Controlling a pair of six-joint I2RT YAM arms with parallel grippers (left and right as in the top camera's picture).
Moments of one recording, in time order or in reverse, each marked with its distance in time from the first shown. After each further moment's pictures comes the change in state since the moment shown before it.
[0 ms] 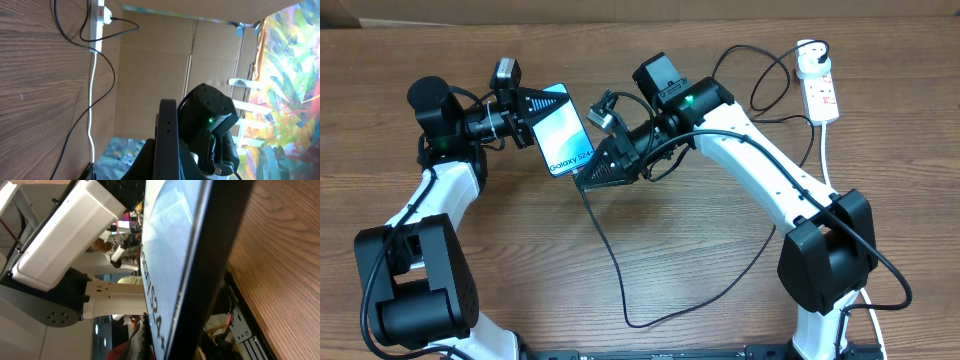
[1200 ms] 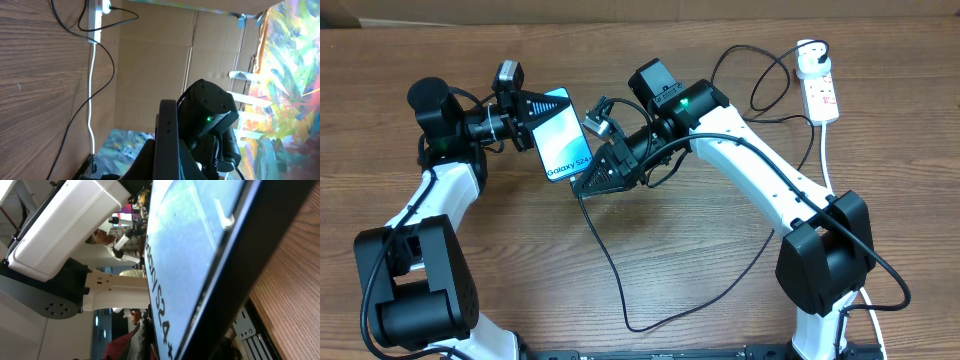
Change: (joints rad) left arm 0.000 -0.005 -0.006 -0.001 0.042 0.000; right arm 0.029 0.000 0.001 -0.053 -0.023 -0.071
